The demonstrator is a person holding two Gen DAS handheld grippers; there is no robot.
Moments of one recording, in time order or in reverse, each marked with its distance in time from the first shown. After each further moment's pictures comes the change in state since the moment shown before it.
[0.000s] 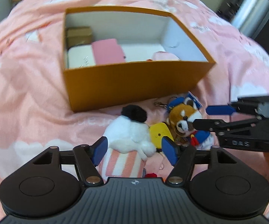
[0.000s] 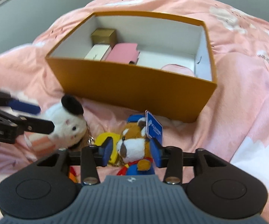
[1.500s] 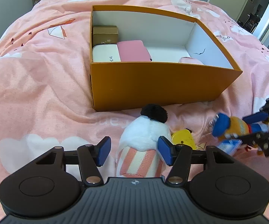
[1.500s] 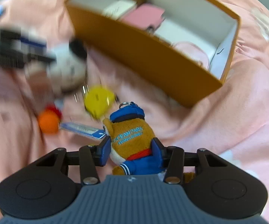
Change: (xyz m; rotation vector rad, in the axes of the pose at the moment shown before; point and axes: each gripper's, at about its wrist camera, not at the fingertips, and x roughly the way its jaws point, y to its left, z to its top) left arm 0.011 0.022 -0.007 -0.129 -0.043 0.099; right arm 0.009 -0.024 0.015 -0.265 0.264 0.078
